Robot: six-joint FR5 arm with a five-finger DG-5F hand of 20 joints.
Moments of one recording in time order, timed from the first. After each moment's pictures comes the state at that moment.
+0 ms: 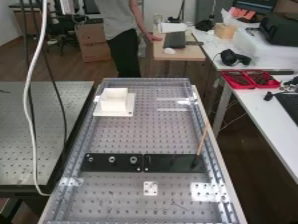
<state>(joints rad) 1.56 -1.57 -1.58 -3.13 -1.58 -0.67</state>
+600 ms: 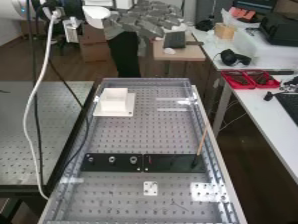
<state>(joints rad) 1.57 -1.58 -1.72 -3.02 -1.51 -0.63</state>
